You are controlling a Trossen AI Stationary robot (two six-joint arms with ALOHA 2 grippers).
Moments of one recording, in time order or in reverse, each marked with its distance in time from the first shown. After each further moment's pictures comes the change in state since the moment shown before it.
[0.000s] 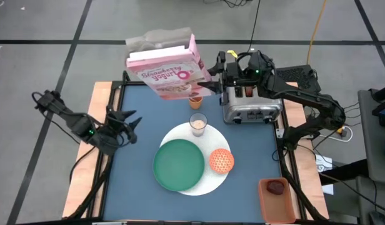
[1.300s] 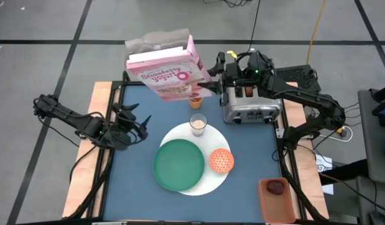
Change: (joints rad) left arm 0.150 0.106 -0.016 0.264 -0.032 0.300; right arm 0.002 0.001 0.000 -0.019 -0.001 0.000
